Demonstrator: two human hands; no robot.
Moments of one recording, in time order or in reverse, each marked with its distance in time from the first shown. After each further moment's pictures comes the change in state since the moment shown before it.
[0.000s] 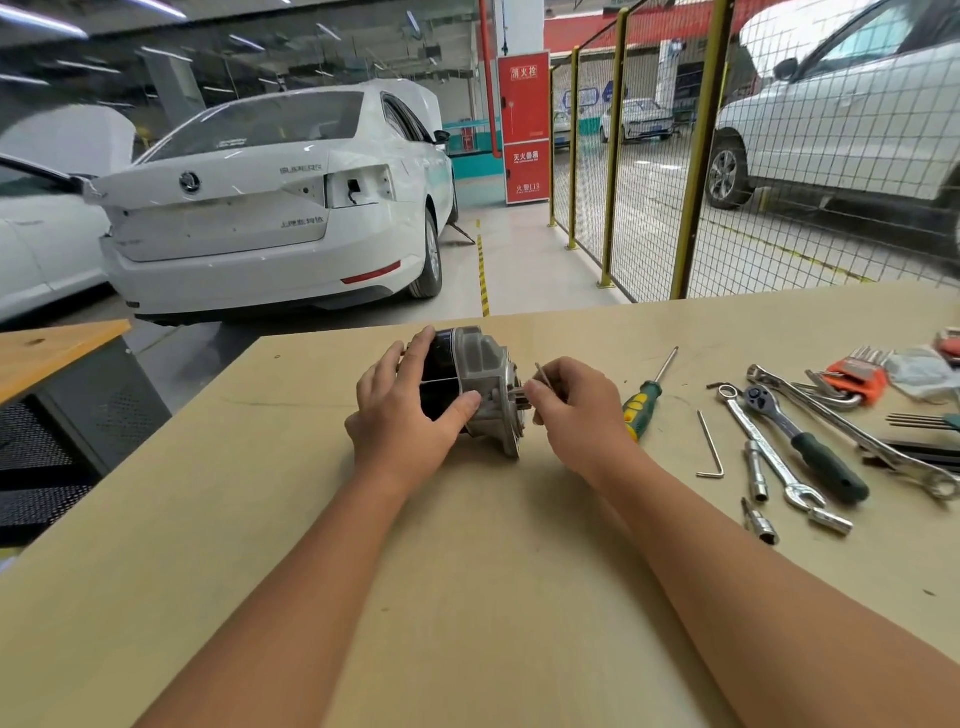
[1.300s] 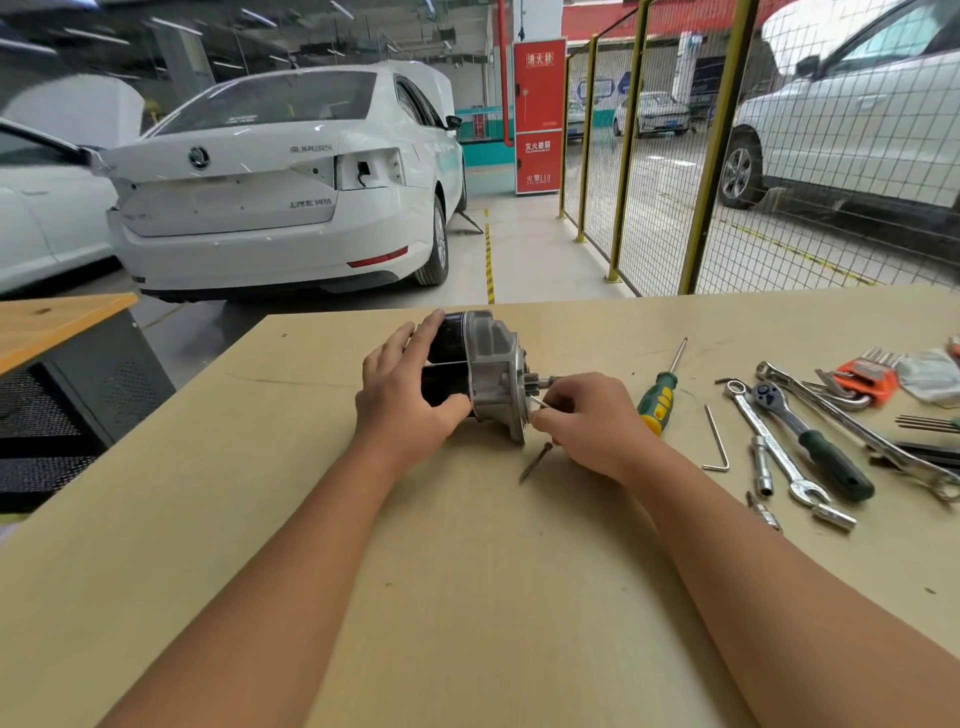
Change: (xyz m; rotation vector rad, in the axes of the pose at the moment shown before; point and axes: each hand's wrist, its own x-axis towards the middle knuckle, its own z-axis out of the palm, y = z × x) left_hand -0.002 -0.004 -0.015 -0.150 -0.102 0.043; right_hand -0.002 0.012 -0.015 -0.320 -0.251 -0.060
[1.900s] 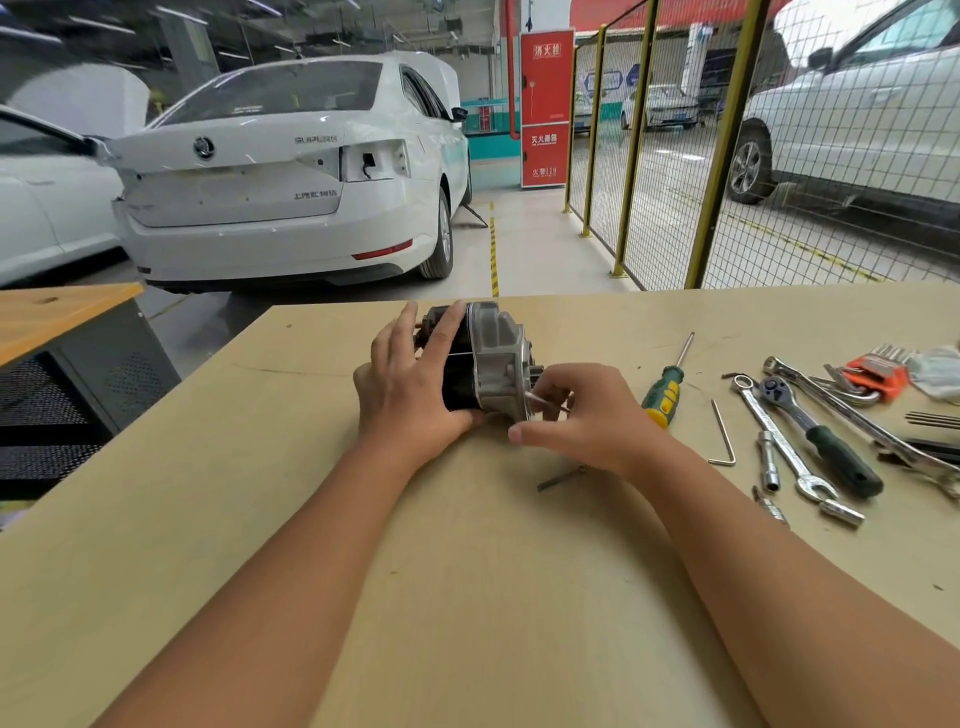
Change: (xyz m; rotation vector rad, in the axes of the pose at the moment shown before) left_hand -0.001 0.000 0.005 0.397 0.068 0.120; right_hand -0.004 -0.006 -0.003 0.104 -0.033 -0.245
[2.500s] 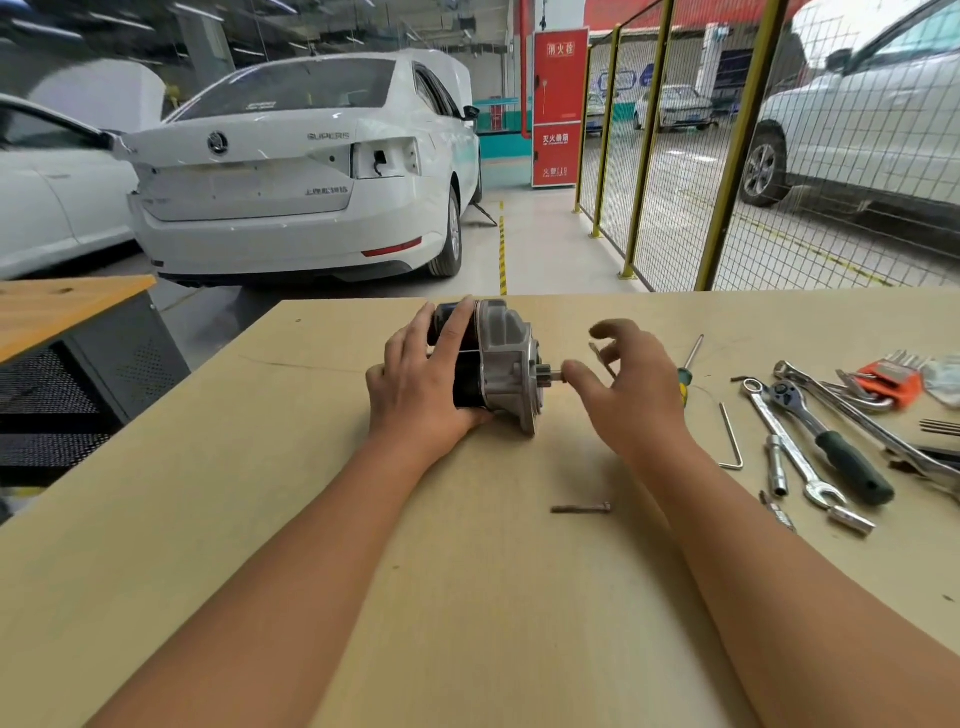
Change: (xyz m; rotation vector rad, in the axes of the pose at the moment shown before) left_hand -0.001 0.001 0.009 0.021 -0.002 -0.017; right_hand 0.002 0.006 -0.006 -0.140 0.436 0.186
